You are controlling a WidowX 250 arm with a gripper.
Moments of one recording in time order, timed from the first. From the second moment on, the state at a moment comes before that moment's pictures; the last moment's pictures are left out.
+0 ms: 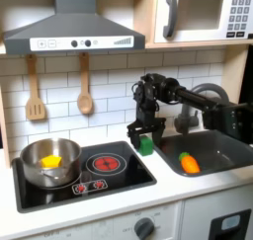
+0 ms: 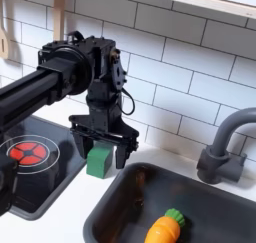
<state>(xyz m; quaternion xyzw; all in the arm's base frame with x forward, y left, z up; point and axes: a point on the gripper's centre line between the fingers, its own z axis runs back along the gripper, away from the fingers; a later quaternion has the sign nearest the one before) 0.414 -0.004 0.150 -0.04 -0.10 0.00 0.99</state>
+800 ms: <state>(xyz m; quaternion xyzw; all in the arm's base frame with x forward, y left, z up) 0.411 0.000 0.142 -0.03 -0.08 -0.01 1.00</state>
